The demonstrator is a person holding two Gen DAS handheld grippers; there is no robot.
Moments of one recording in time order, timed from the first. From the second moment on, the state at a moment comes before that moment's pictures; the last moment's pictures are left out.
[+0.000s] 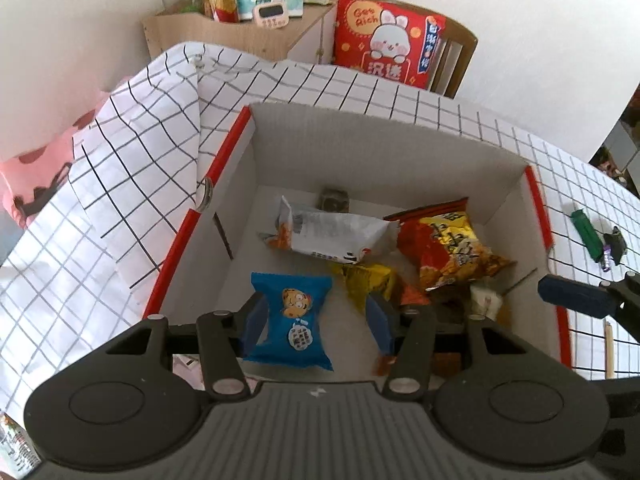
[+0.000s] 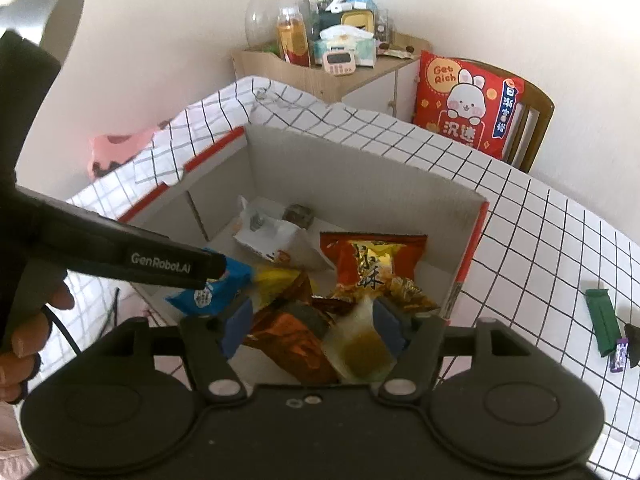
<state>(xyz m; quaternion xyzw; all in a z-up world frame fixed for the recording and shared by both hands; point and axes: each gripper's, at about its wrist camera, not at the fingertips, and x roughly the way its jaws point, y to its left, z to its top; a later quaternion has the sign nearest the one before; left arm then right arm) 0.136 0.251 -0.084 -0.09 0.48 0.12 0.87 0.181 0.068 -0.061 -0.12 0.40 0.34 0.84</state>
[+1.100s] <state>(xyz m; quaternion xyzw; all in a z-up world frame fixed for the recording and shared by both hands) 0.101 0.085 -0.030 -0.03 0.40 0.00 0.92 0.148 -0.108 0.002 -0.05 0.35 0.31 0.89</state>
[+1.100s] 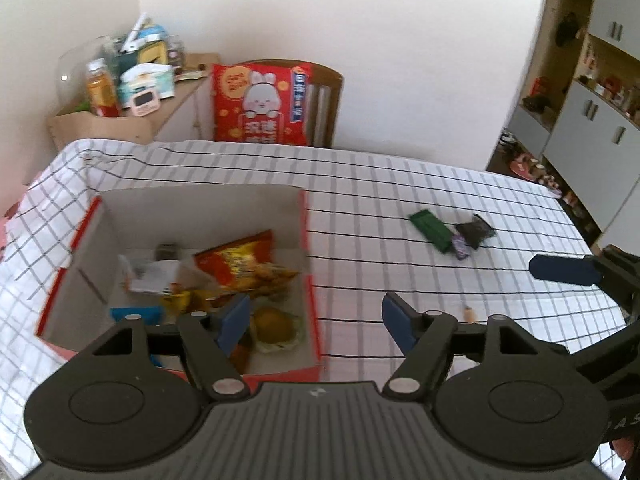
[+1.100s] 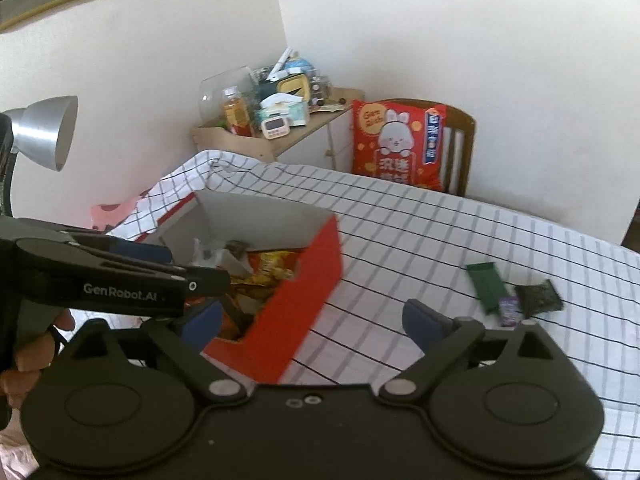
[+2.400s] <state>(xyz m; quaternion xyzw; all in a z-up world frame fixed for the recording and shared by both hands) 0.221 -0.095 -0.157 -0.05 0.60 0.01 0.80 0.318 -0.281 -0.079 0.02 0.44 0.14 0.89</state>
